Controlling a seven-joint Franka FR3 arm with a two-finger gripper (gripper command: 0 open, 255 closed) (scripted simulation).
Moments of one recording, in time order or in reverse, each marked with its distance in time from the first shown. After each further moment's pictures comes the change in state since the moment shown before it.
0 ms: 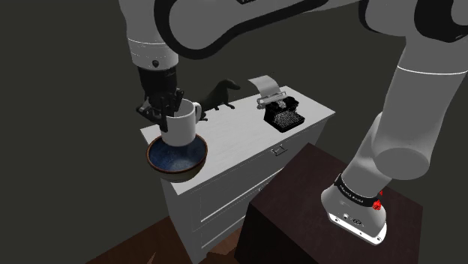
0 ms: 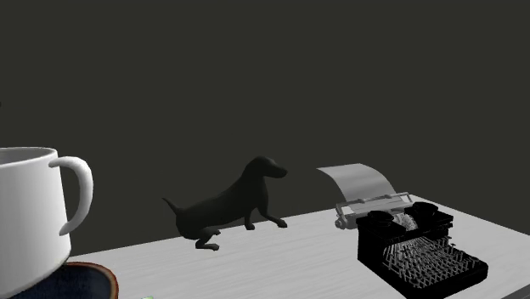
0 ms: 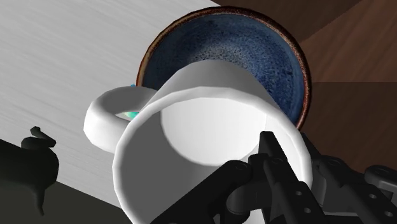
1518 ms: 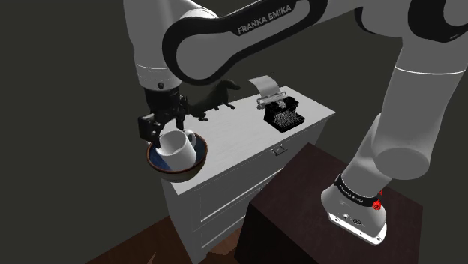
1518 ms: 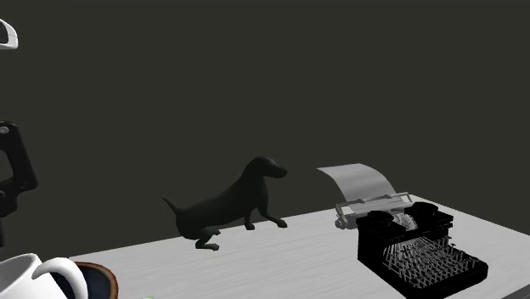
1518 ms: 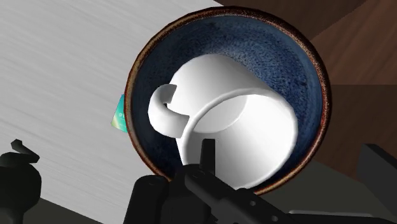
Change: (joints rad) arm -0.001 0.020 -0.007 -0.090 -0.017 0.107 0.012
